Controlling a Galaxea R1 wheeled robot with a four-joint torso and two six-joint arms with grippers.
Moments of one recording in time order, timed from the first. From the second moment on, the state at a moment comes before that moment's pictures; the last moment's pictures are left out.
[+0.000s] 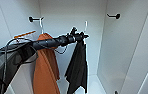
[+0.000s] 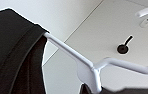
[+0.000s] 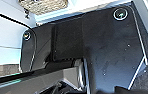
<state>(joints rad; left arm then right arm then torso) -0.13 2.80 -1.77 0.65 0.00 -1.50 -1.55 3.08 -2.73 -0.24 0.08 0.24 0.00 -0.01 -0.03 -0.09</state>
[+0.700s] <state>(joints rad) -0.02 2.75 -1.60 0.69 0.02 -1.49 -1.54 3.08 -2.73 -0.24 0.09 0.24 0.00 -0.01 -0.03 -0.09</state>
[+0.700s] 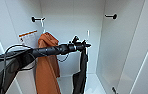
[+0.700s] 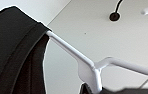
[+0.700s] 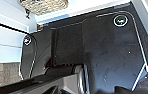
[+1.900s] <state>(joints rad) 0.01 2.73 -1.58 0.69 0.00 -1.49 -1.56 3.08 -2.72 -0.24 0.08 0.24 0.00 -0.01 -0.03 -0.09</state>
